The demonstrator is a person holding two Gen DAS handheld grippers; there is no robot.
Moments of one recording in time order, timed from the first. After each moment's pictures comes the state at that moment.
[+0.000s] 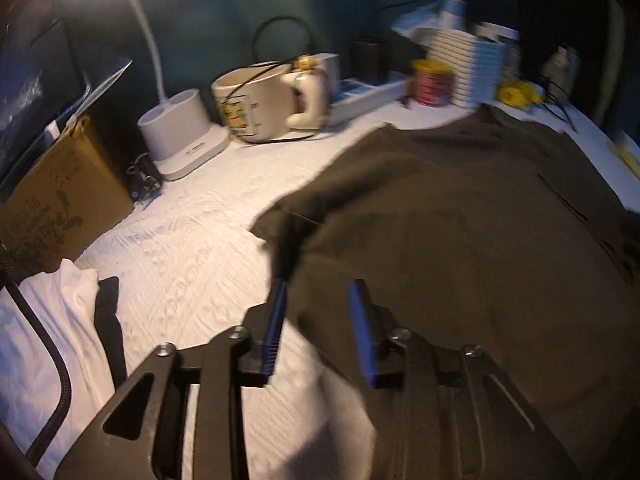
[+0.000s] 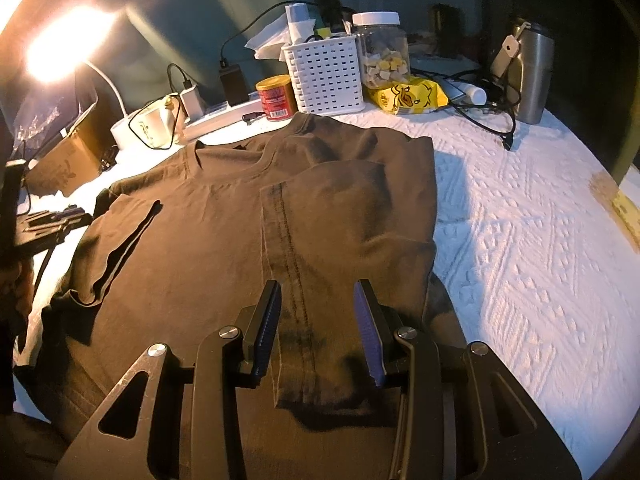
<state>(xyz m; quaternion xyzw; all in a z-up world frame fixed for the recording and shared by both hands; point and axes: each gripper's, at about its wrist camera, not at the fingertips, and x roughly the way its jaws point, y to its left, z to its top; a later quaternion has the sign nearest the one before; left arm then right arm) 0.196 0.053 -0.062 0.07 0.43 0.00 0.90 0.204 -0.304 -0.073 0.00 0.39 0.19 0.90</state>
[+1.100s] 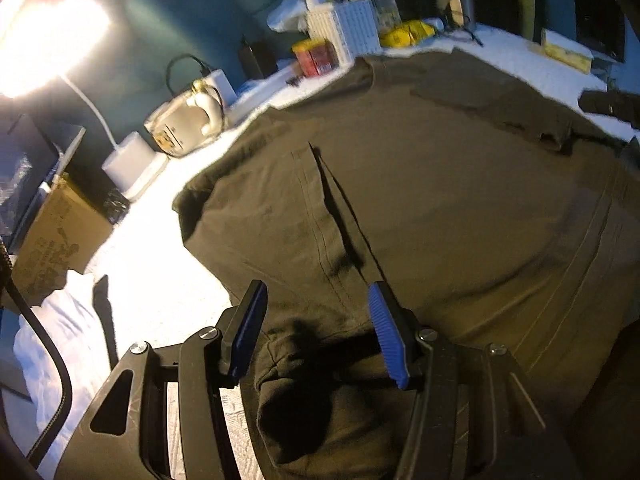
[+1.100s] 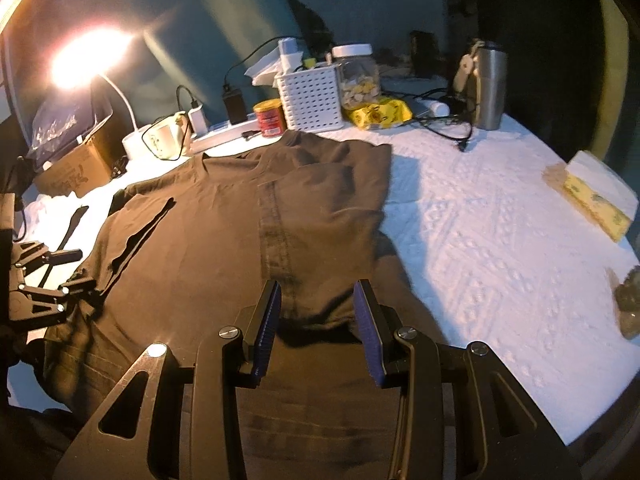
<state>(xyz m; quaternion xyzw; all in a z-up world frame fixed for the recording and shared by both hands) 0.118 -0.037 -0.056 0.18 0.43 -0.05 0.88 0.137 -0.349 -0.059 0.01 0.35 0.17 0.92</state>
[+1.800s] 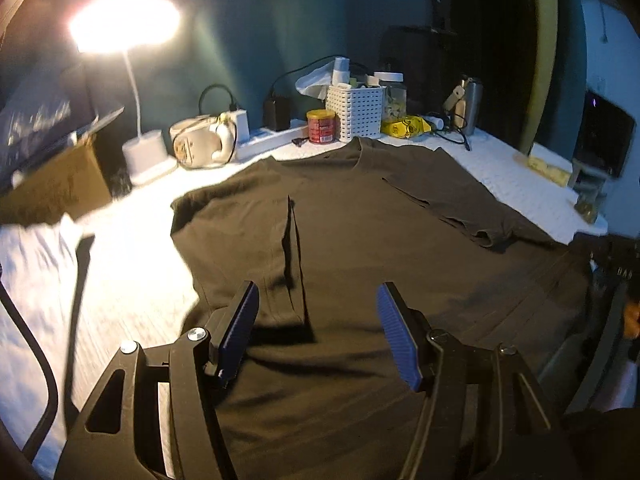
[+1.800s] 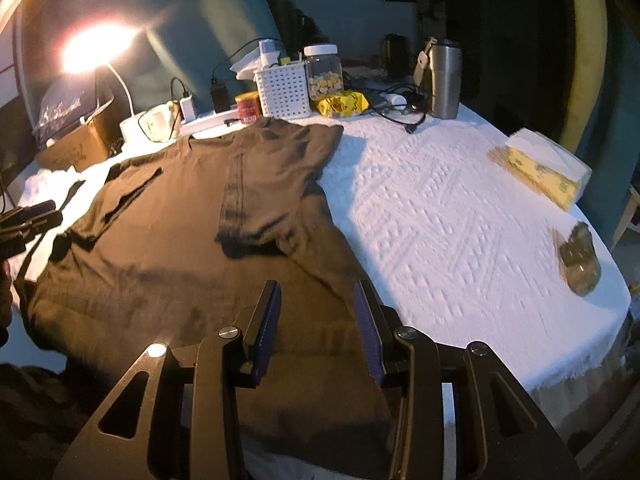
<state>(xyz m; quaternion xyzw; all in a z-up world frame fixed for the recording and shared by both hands) 0.064 -0.045 -0.033 0.01 0.34 -0.05 0.94 0.077 -0.413 -0.076 -0.02 0.34 0.15 0.93</state>
